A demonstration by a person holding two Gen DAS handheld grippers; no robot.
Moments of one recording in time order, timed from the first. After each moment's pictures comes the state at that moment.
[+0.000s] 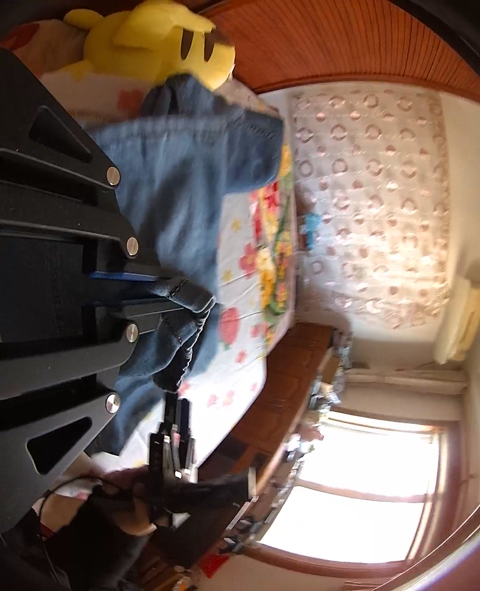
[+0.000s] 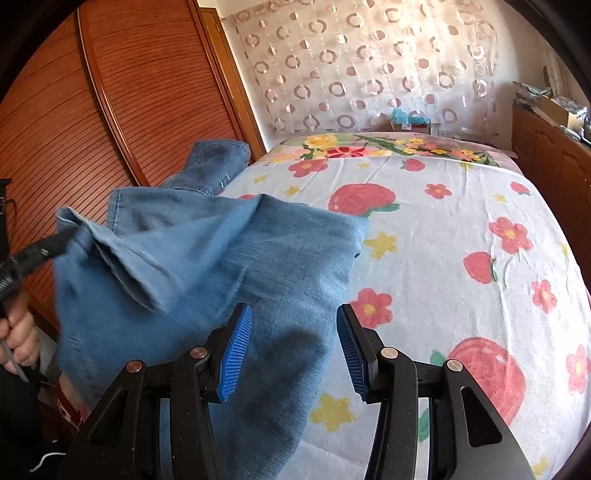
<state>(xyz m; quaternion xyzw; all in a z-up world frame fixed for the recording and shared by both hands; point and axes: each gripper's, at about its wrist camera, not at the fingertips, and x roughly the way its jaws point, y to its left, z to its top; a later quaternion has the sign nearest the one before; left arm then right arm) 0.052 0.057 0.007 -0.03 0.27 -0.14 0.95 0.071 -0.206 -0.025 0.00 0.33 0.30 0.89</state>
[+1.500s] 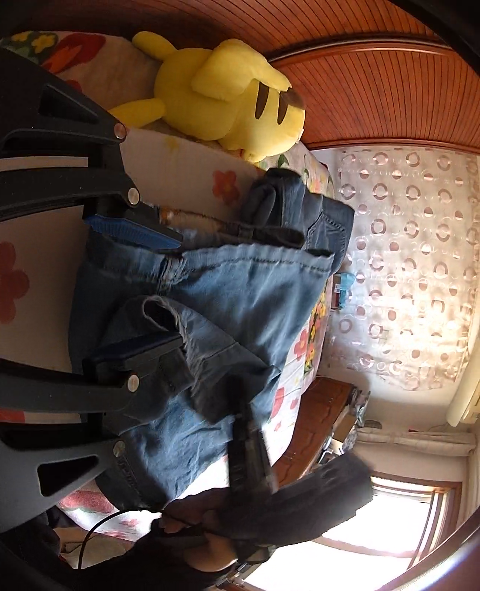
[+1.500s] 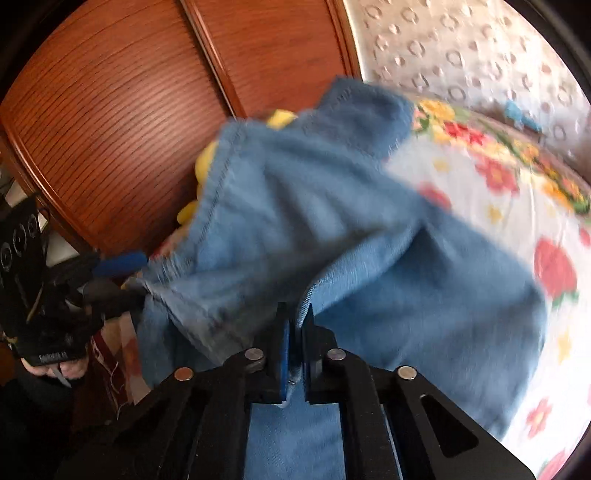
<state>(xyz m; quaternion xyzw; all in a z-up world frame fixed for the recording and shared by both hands) 0.021 0.130 -0.055 -0.06 0.33 -0.04 0.94 0.118 -0.032 -0.020 -0.12 0.40 0.45 0.79</state>
